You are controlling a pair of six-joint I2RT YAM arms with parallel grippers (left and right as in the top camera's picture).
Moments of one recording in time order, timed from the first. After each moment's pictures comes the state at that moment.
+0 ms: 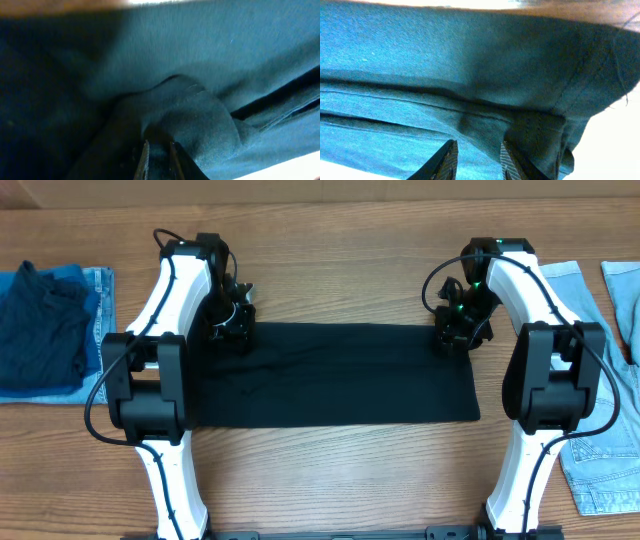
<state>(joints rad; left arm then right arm) -0.06 2.23 1.80 -1.30 0.25 0.08 0.00 2.24 1.78 -1.36 -0.21 -0.03</state>
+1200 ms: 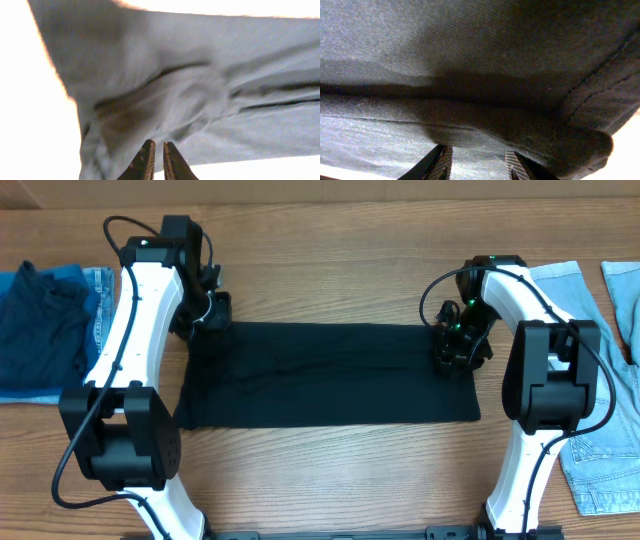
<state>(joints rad) -0.03 1.95 1.73 -1.31 0.10 -0.07 0.00 2.24 1.65 -1.35 -0.17 -0.03</state>
